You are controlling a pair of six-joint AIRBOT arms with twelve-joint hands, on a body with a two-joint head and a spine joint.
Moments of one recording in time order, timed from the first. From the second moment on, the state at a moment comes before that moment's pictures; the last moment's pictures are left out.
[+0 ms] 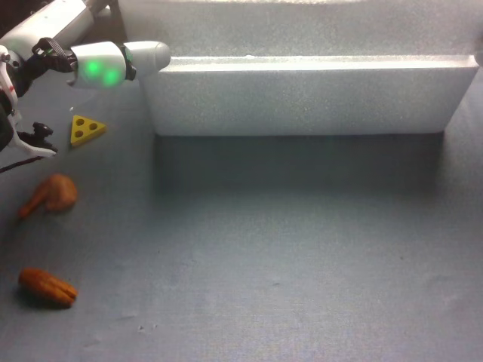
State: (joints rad) left arm 0.55 -1.17 1.52 -0.17 -0.69 0.33; right arm -0.41 -0.94 1.30 0.46 0.63 -0.95
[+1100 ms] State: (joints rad) left arm 0.51 -1.17 1.56 -0.12 -0.58 0.33; right arm -0.39 -0.98 1.34 0.45 0.58 -0.97
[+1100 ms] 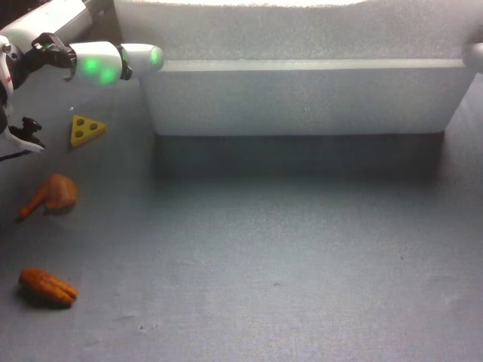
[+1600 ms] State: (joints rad) left arm 0.50 -1.18 1.56 -0.11 -0.55 0.33; right arm -0.39 -0.99 1.35 0.48 0.57 -0.97
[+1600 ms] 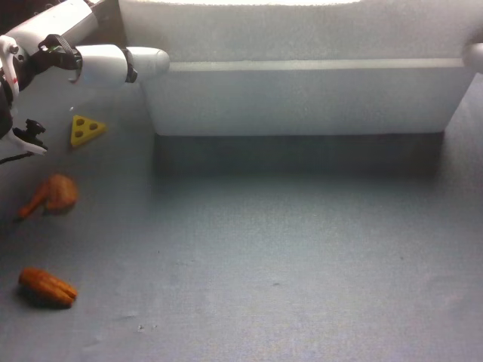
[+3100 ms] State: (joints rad) left arm 0.57 -1.17 1.54 -0.13 -0.58 0.34; right arm -0.44 -0.95 1.29 0.49 0.60 -0.97
